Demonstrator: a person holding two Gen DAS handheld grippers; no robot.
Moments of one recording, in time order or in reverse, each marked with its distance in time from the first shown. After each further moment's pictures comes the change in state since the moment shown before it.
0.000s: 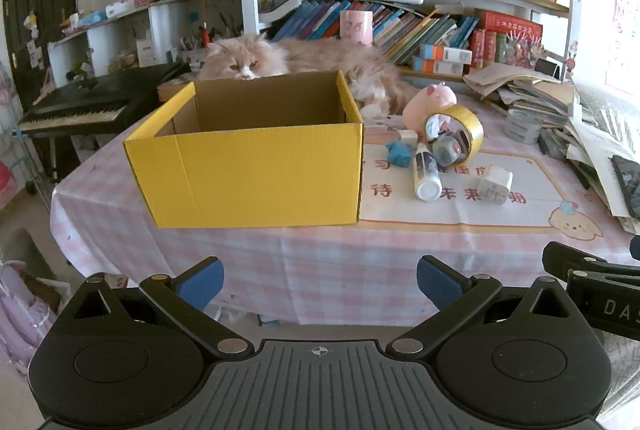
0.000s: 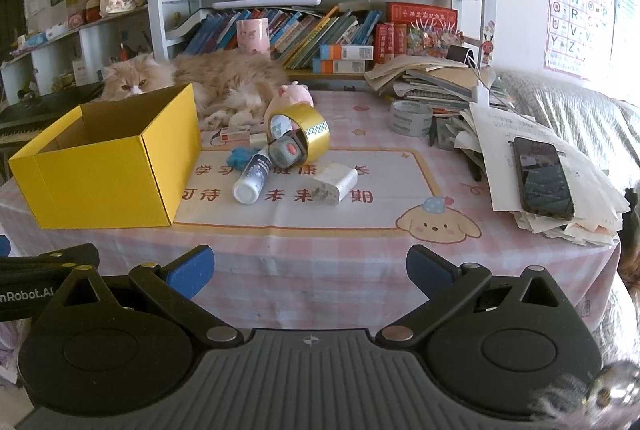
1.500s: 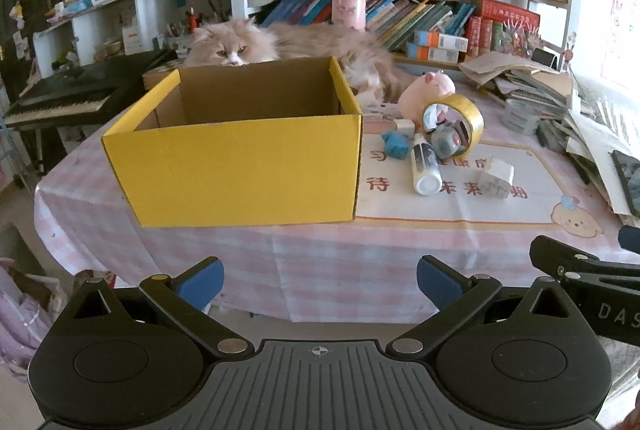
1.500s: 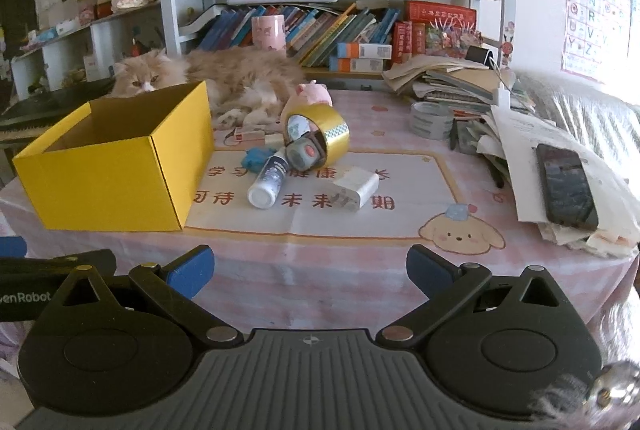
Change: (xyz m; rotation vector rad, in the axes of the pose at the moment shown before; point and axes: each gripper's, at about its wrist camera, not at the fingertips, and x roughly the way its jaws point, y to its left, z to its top) left arm 0.023 0.005 0.011 0.005 0.055 -0.038; right arm 0.019 0.011 0.009 -0.039 0.003 0.026
